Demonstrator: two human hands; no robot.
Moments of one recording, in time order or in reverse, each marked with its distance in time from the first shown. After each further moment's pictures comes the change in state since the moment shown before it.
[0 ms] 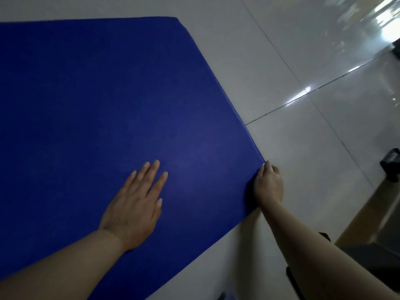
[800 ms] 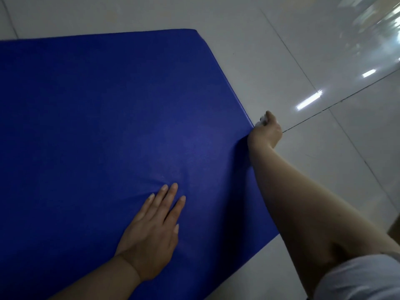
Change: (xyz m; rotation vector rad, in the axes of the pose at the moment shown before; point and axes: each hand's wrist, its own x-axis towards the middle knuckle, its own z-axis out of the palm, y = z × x) left_hand 0.002 -0.005 -0.003 -0.083 -0.025 0.035; right_hand 0.089 -0.159 -0.011 0.489 0.256 0.066
